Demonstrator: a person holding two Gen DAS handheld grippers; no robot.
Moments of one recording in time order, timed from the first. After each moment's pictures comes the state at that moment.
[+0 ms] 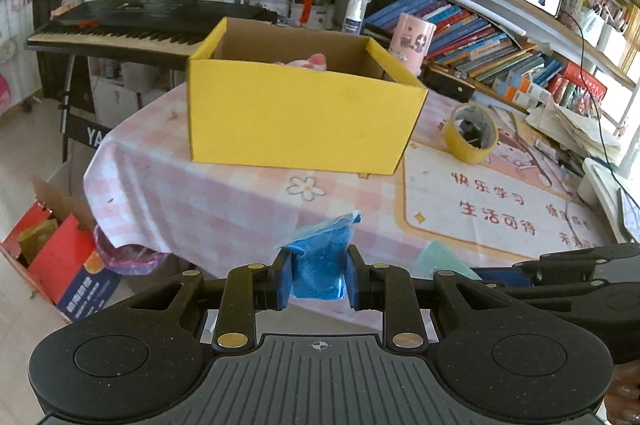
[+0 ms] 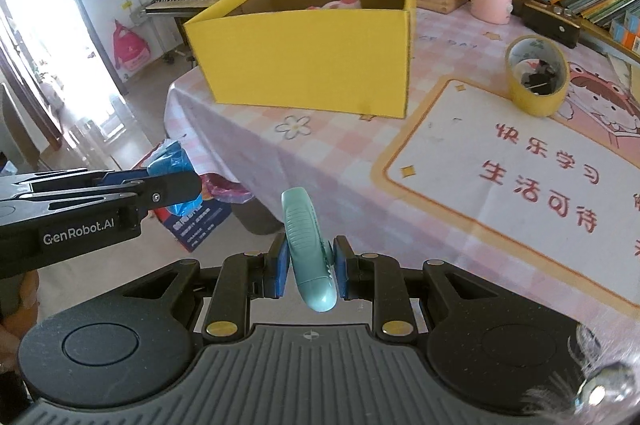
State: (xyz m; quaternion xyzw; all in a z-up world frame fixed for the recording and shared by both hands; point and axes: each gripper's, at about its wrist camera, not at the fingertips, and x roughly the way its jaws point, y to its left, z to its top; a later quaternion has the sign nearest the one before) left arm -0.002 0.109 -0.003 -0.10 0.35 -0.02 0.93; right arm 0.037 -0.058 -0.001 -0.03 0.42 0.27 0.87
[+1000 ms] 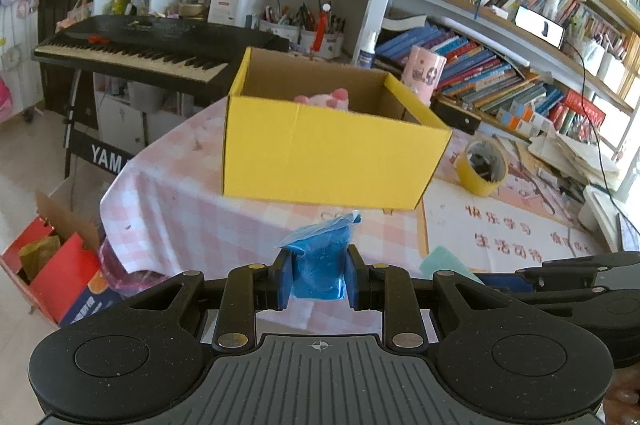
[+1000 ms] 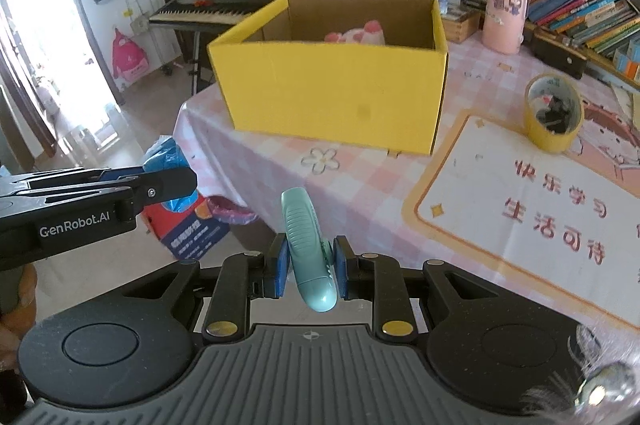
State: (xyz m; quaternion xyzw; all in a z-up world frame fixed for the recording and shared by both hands) left arm 0.002 0.148 0.009 -0.11 0.31 -0.02 0.94; right arm 0.041 -0.023 0.016 -0.04 0.39 0.26 0.88
